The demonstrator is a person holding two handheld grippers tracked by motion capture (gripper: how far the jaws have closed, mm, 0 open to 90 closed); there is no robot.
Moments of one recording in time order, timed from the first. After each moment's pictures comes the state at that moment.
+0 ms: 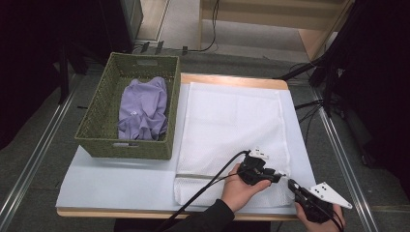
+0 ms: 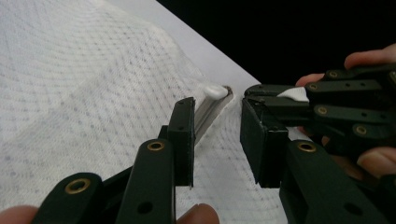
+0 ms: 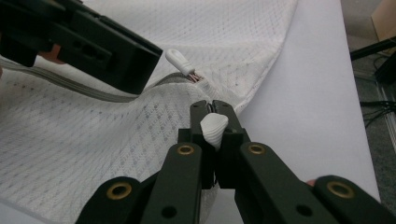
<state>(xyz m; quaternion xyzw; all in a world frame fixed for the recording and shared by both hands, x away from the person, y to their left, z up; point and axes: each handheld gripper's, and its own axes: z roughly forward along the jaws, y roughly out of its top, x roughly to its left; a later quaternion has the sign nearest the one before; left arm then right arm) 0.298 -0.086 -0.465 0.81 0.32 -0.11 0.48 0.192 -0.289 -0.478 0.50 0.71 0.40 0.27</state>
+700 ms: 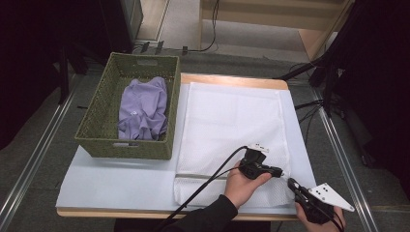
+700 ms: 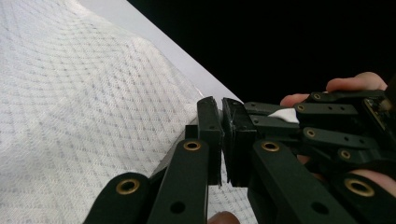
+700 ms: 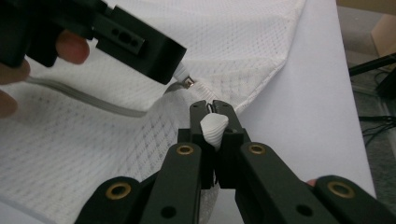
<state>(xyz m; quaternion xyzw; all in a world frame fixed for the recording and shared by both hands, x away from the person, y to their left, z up) 0.308 -0.083 -0.461 0.79 0.32 -0.16 0.50 0.188 -0.289 -0.473 0.50 0.70 0.43 0.27</state>
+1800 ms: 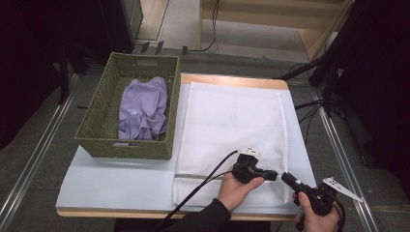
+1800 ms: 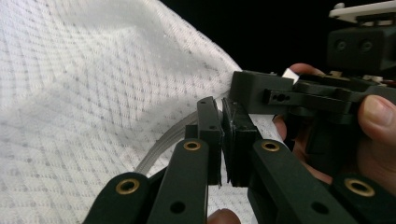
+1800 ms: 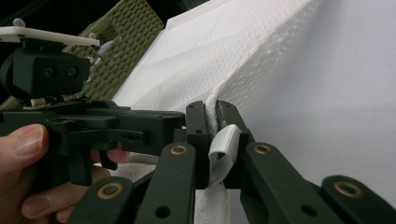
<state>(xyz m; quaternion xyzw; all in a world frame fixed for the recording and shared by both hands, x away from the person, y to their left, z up) 0.301 -0.067 -0.475 0.77 0.31 -0.18 0.52 0.208 -0.300 -0.480 0.58 0.57 0.58 0.09</state>
